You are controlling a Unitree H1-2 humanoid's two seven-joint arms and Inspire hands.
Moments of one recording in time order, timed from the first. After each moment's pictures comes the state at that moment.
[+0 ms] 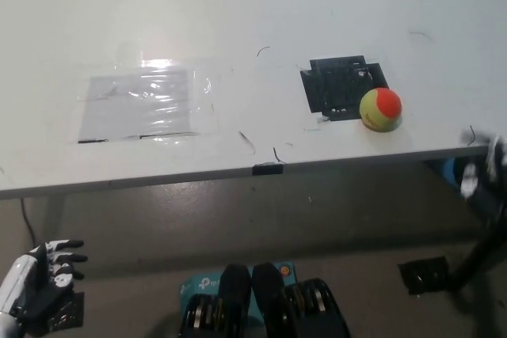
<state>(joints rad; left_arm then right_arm) 0.05 0.38 0.10 -0.04 -0.04 0.15 -0.13 -0.24 -0.26 -0.03 0.01 -0.30 -0.01 -0.14</state>
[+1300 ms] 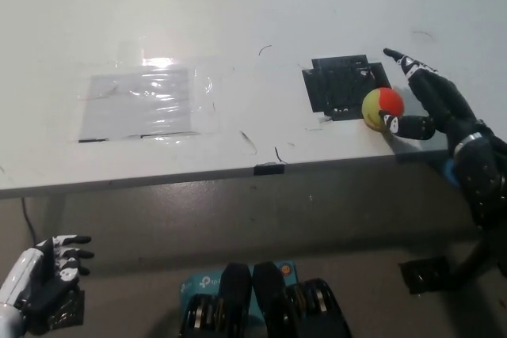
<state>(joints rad) 0.02 0.38 0.10 -0.04 -0.04 0.17 -0.17 -0.66 -0.35 0.29 0.35 -0.50 0.17 0.11</state>
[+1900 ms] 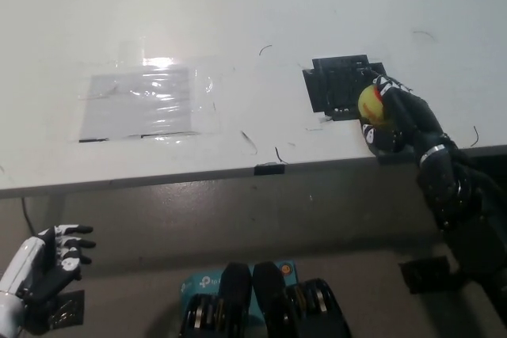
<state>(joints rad) -0.02 0.38 0.10 -0.04 -0.02 0.18 -0.17 -0.69 -0.26 0.31 0.58 -0.54 0.09 0.00</state>
